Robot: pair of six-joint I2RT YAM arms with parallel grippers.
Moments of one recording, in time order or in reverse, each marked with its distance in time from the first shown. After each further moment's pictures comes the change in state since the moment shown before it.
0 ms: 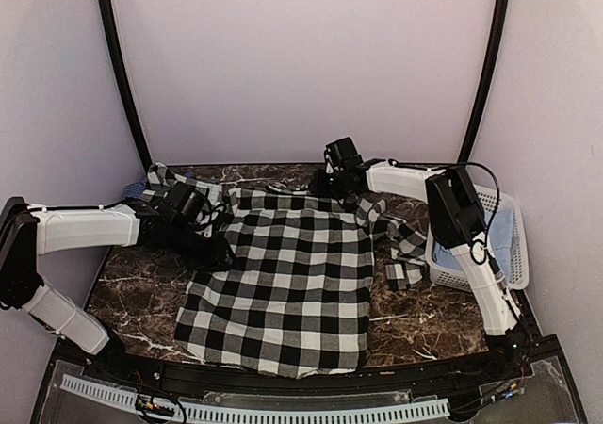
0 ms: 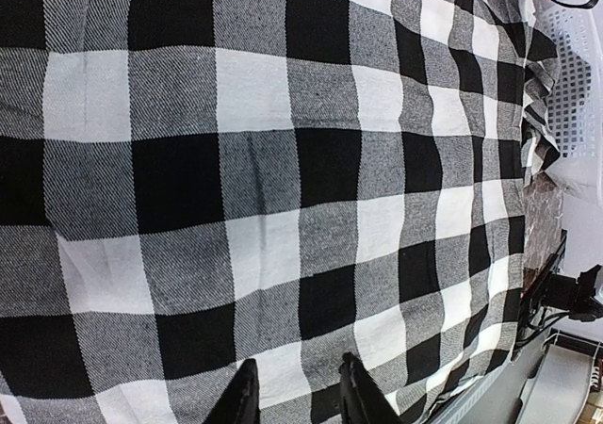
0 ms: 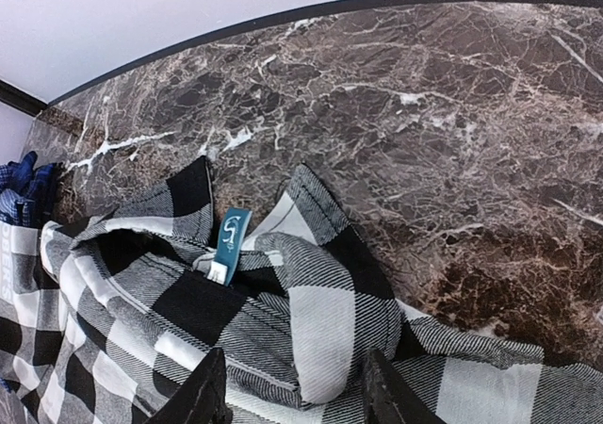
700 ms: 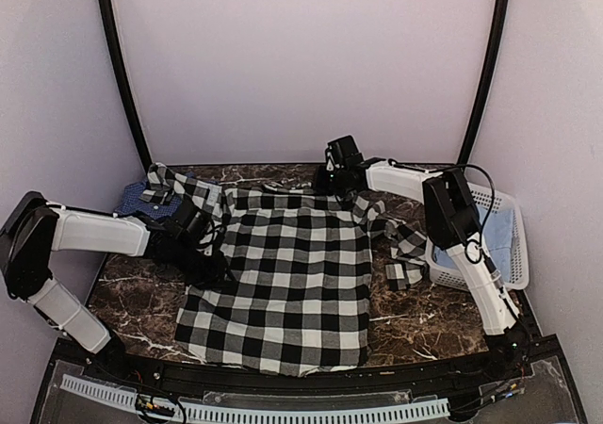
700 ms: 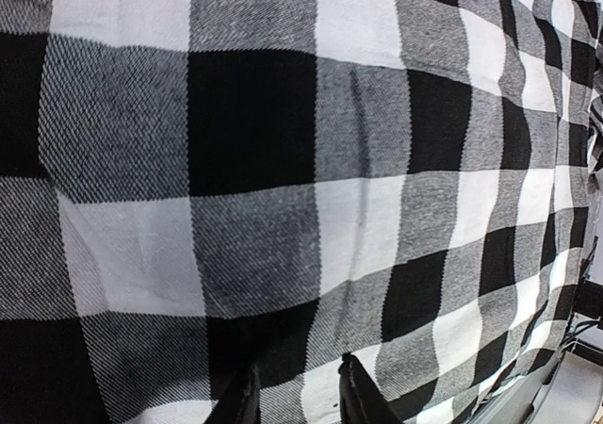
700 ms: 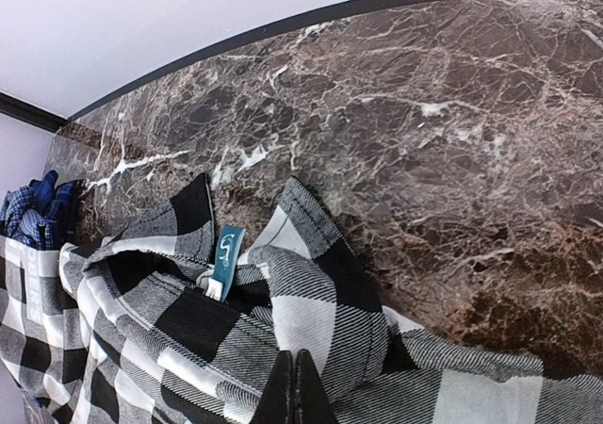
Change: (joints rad) left arm 0.000 0.070 -0.090 0.068 -0.016 -0.018; right arm -0.020 0.073 0.107 -0.017 -0.056 0.073
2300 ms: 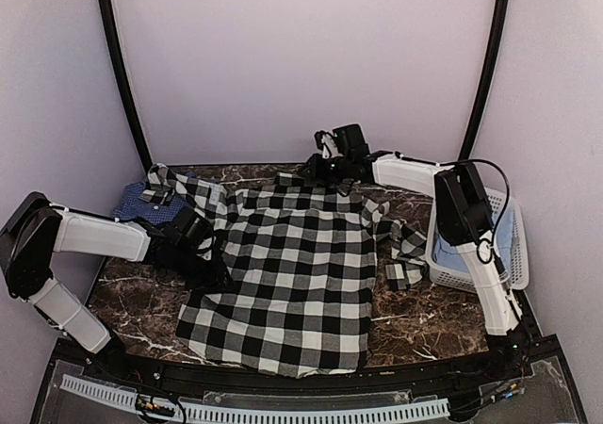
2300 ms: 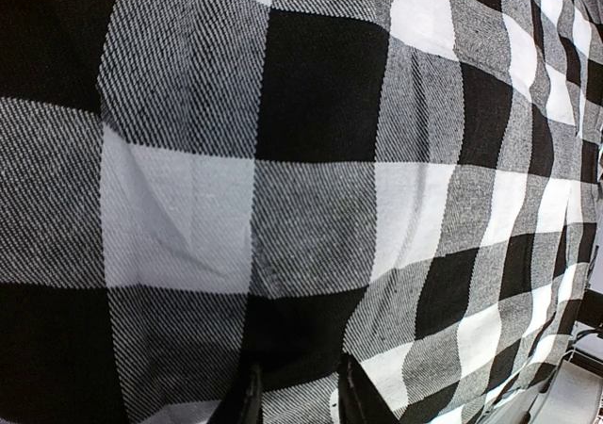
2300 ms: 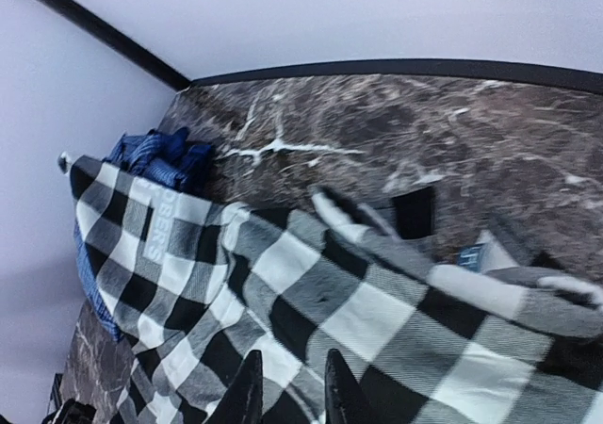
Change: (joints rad) left arm 0.000 0.012 -0.059 0.063 -0.024 -0.039; right arm -0.020 -0.132 -0.124 0.152 -0.238 -0.100
